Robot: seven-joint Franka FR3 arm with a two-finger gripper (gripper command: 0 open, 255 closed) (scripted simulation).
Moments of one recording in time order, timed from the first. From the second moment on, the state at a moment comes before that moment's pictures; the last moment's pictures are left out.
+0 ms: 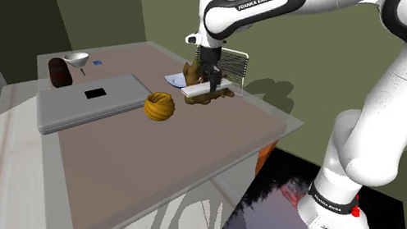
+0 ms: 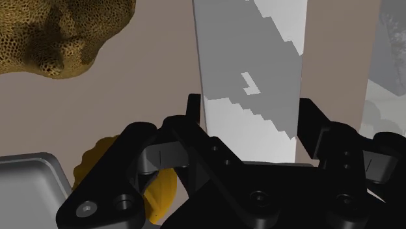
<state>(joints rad) 0.24 -0.17 -0.26 -2.09 -0.06 1.94 -1.06</state>
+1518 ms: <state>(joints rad) 0.25 0.52 -0.22 -1.25 0.10 1.78 -1.02</state>
